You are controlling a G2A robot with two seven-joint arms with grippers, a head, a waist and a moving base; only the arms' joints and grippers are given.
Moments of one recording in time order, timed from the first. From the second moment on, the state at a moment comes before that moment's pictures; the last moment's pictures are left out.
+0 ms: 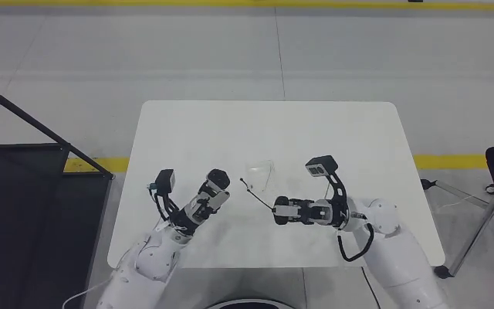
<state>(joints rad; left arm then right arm) 1.47 -1.24 -1.28 -1.66 0.30 -0.83 -0.07 -1.10 -1.14 1.17 -1.54 0.67 -0.46 1.30</state>
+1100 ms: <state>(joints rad) 1.34 -1.18 -1.21 -1.59 -0.97 -0.61 -1.13 -0.98 -1.19 1.06 -1.41 0.87 -0.36 1.46</state>
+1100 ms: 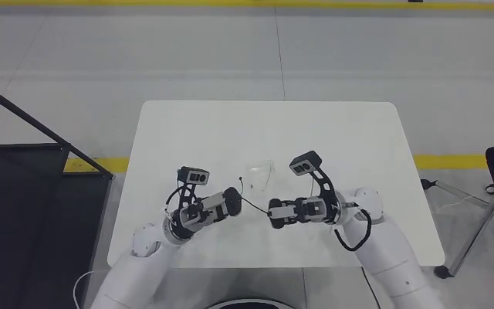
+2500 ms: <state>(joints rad) 1.33 -1.21 -1.21 -1.56 -0.94 -0.62 -1.16 -0.98 -1.21 1.09 -1.39 0.87 -0.35 1.47</state>
